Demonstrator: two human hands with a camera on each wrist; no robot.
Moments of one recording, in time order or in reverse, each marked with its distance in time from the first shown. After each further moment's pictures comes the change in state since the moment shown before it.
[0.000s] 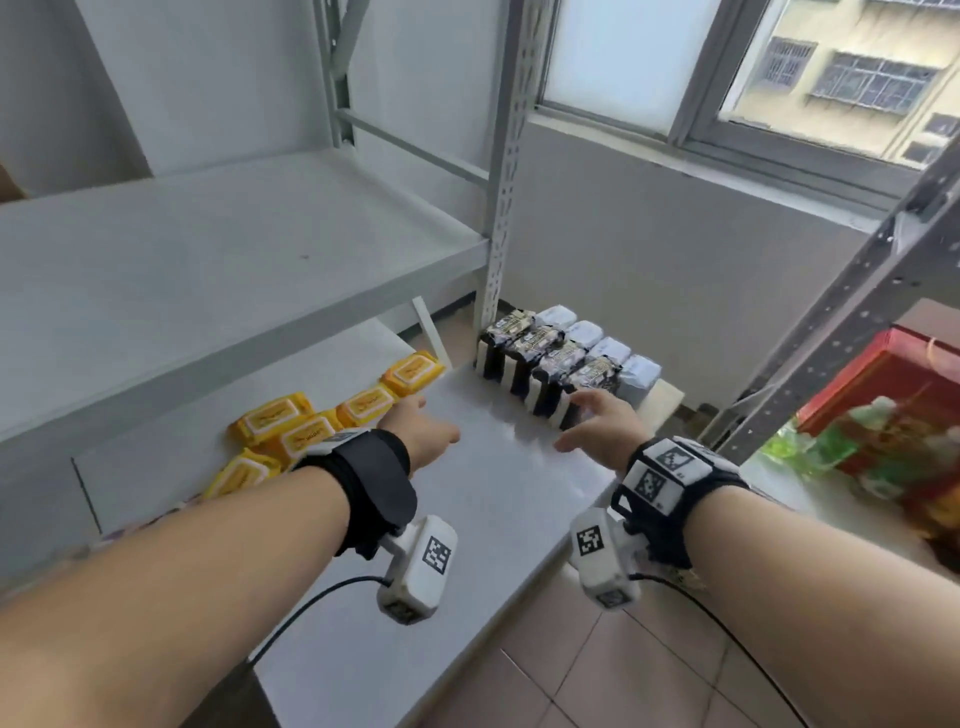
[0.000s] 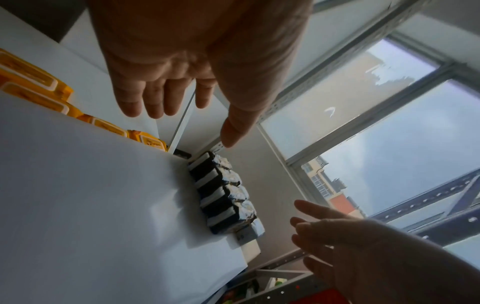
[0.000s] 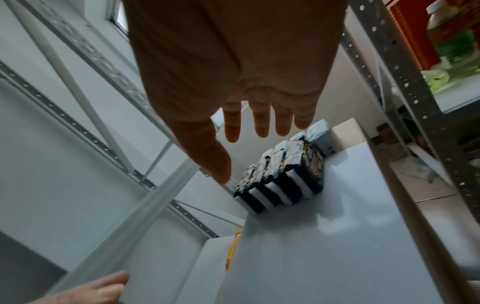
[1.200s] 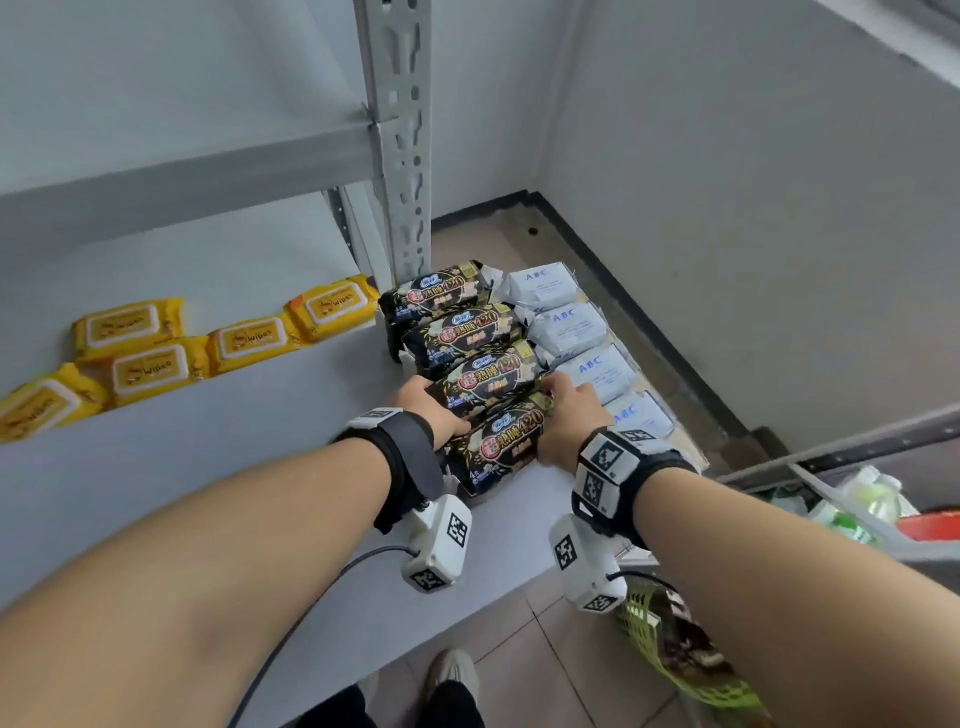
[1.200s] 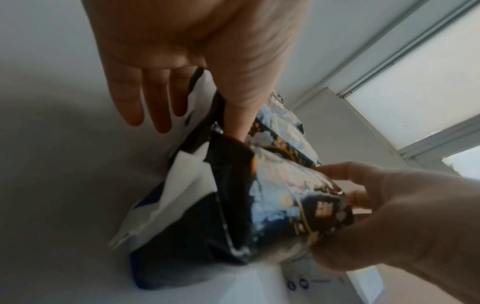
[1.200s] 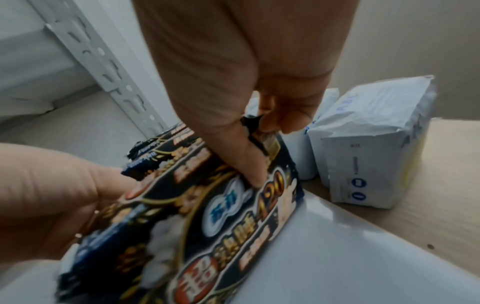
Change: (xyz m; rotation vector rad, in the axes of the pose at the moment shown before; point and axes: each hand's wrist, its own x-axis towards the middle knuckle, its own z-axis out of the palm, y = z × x) left_hand 0.257 0.080 0.244 0.004 0.119 -0.412; right_hand 0.349 0.101 -0.050 -0.726 -0.324 -0.106
